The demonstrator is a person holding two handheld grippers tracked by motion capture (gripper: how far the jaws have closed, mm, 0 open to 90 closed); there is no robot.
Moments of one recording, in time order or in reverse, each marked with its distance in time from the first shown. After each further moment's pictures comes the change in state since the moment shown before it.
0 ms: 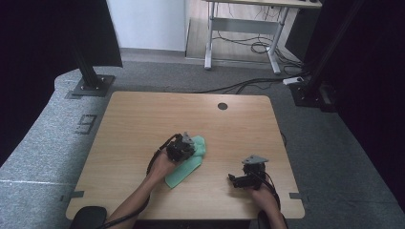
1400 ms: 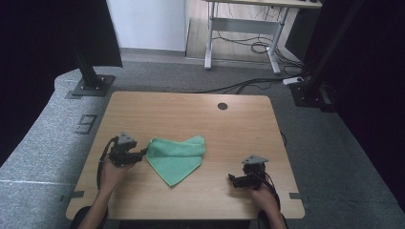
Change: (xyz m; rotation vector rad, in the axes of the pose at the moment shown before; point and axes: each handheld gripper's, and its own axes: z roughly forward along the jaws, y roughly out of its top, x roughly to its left) left arm 0.066 -0.108 -0.116 -0.150 0.234 -0.317; right arm 0.000 0.000 0.000 0.000 0.000 0.000
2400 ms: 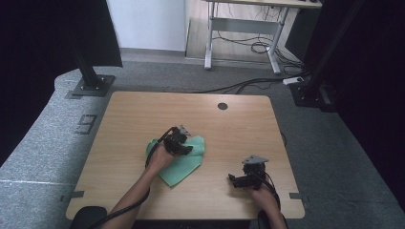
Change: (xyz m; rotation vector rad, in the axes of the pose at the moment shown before) left arm -0.095 0.067 0.131 0.218 -0.185 0.244; right arm 0.000 0.000 0.000 0.000 0.000 0.000
